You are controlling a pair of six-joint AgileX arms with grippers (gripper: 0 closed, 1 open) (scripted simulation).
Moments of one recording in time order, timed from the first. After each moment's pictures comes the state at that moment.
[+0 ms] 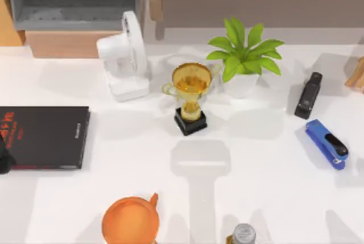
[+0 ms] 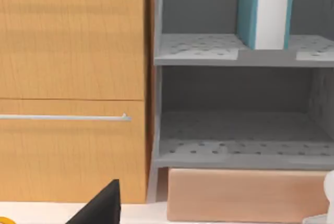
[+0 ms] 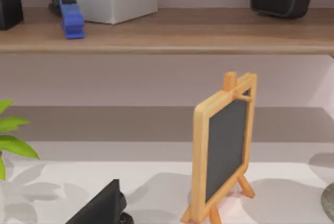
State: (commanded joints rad) left arm -0.02 0.10 0.09 0.07 -0.02 0.00; right arm 0.00 0.00 0.00 0.00 0.00 0.00
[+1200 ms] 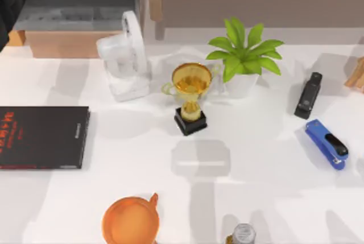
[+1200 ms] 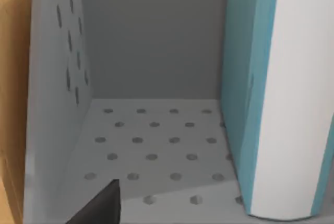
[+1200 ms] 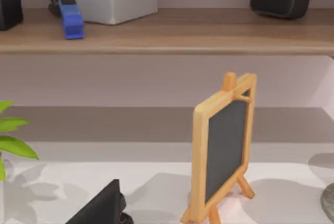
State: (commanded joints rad) left arm -0.17 1.63 1.01 0.51 -0.14 0.00; right arm 0.00 0.00 0.00 0.00 0.00 0.00
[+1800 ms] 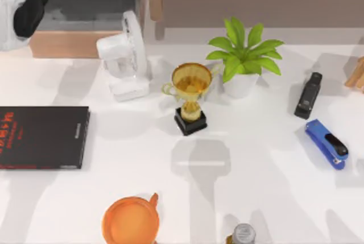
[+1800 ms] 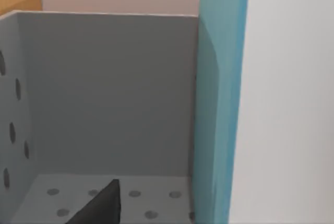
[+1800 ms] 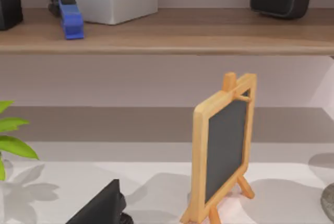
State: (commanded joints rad) left arm -0.21 1.90 1.25 0.65 -0.17 -0.01; right arm 0.00 0.00 0.00 0.00 0.00 0.00
